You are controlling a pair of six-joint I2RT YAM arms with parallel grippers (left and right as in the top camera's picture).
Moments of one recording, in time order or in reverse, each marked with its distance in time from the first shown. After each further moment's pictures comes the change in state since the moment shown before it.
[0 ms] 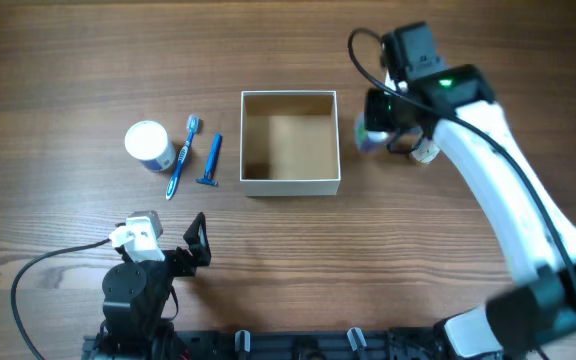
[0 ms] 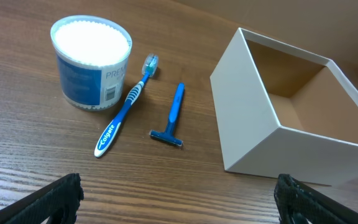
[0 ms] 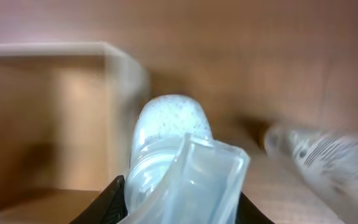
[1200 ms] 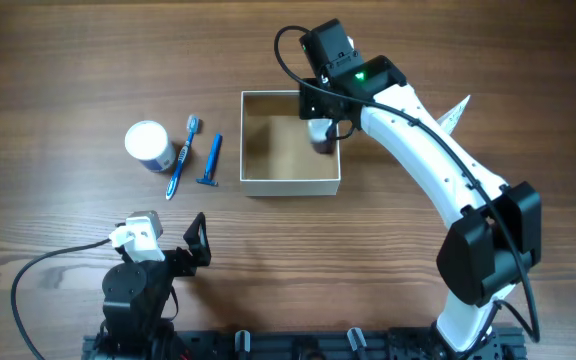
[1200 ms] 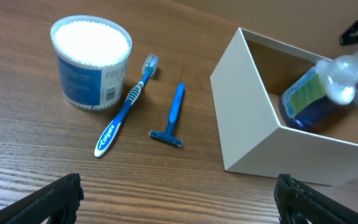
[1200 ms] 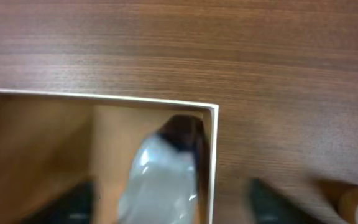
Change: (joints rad) left arm 0.000 0.000 0.000 0.000 0.000 0.000; right arm 0.156 0.309 0.095 0.158 0.111 0.090
